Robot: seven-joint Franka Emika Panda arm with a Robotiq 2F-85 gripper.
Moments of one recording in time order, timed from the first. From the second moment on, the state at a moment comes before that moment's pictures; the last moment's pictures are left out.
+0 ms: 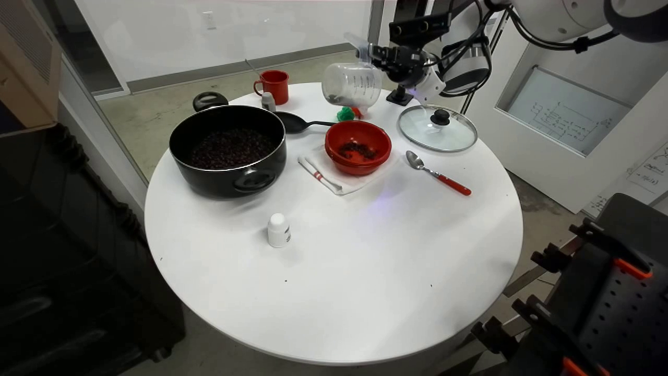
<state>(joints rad) -0.56 1.48 0.11 -0.86 1.41 1.00 1.32</state>
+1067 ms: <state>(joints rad) -0.58 1.48 0.11 -0.88 1.48 0.99 1.38</state>
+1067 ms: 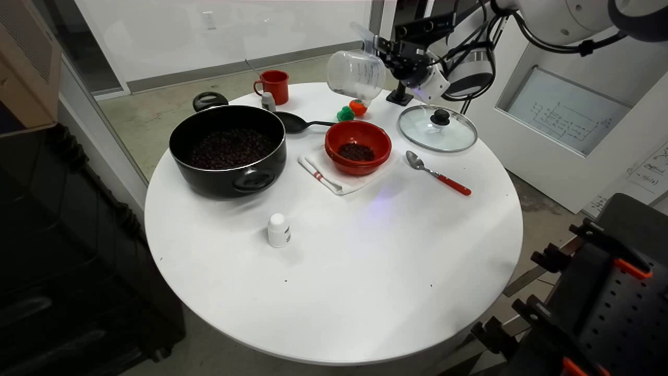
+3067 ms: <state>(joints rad) -0.51 1.46 0.02 -0.79 1.38 0.95 1.36</state>
